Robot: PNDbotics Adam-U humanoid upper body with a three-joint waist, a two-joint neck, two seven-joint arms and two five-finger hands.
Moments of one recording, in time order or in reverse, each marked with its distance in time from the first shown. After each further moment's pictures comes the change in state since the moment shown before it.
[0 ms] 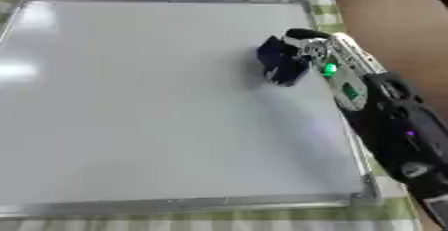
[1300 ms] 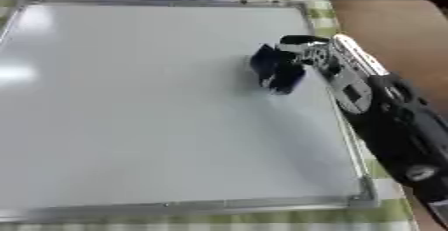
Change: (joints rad) left arm -0.001 0.000 0.000 0.000 0.015 0.000 -0.001; right arm 0.017 -0.022 0.028 -0.038 -0.070 -0.053 0.085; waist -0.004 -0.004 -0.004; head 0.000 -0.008
